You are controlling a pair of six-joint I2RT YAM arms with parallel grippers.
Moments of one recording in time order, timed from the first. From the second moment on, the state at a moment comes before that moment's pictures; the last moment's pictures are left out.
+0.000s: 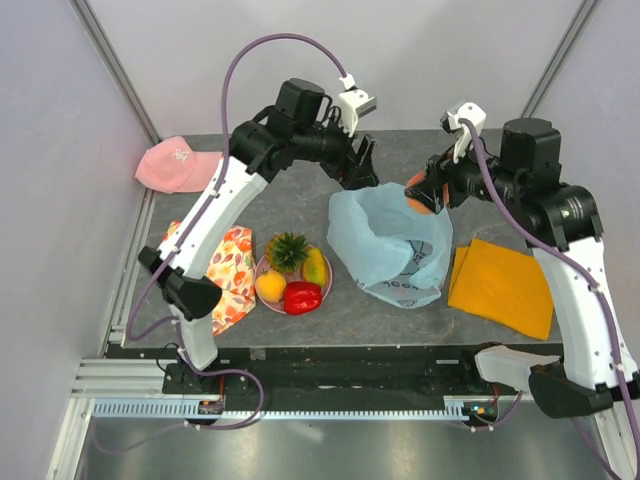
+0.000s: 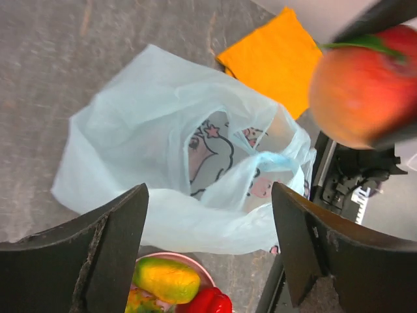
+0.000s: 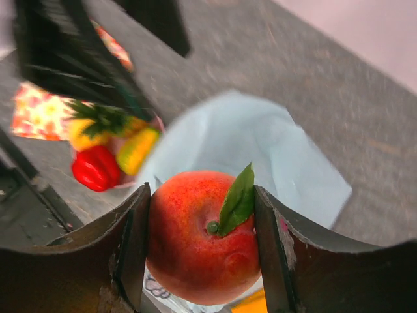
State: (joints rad) left arm -0.69 1.89 2.28 -0.94 0.50 0.05; right arm 0.25 1.21 1.68 -0.95 -0.45 -0.18
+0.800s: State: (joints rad) left arm -0.14 1.19 1.89 -0.96 0.42 0.07; right arm 1.22 1.51 1.60 -1.01 -0.26 -0.54
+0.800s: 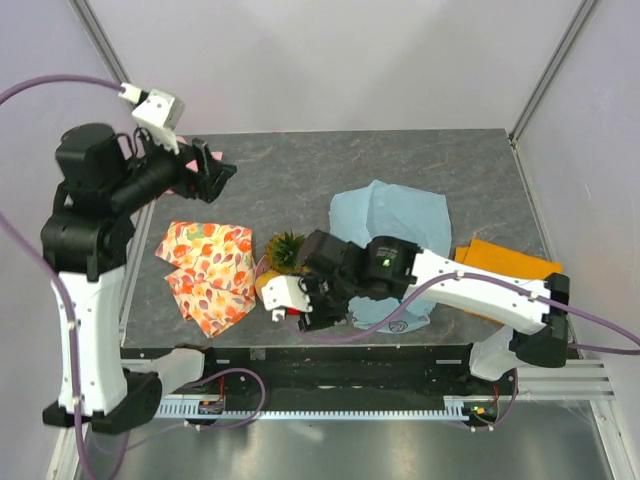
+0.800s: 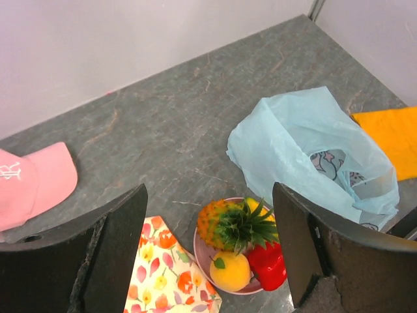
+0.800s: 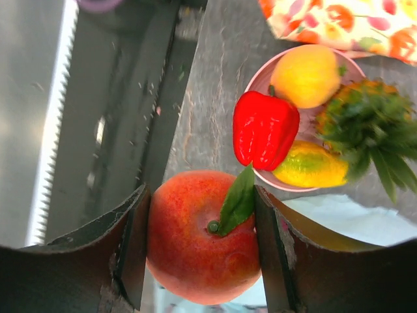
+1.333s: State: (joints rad) left arm -0.03 1.02 1.72 -0.97 0.57 0.04; right arm 1.26 1.70 1.54 -0.84 -0.12 -0.92
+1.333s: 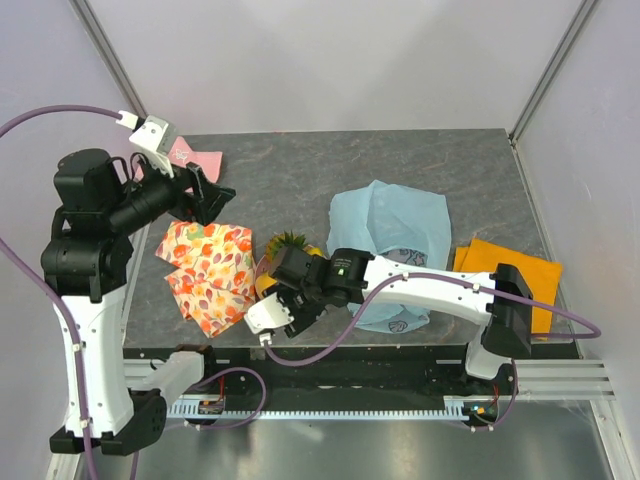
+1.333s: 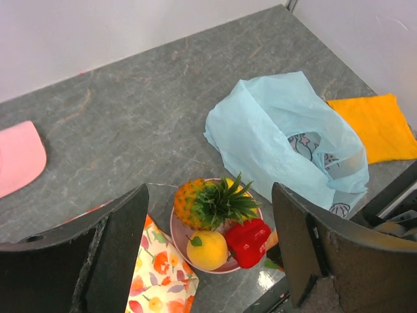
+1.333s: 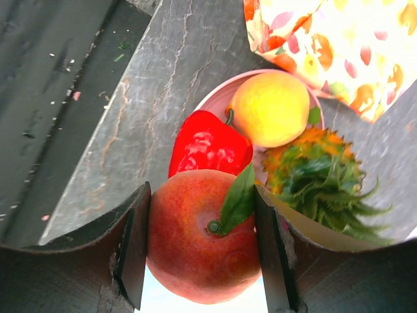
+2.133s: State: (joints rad) left arm 0.05 1.09 1.66 -0.96 0.67 -0.02; right arm 1.14 1.82 1.54 -0.74 -0.17 -1.00
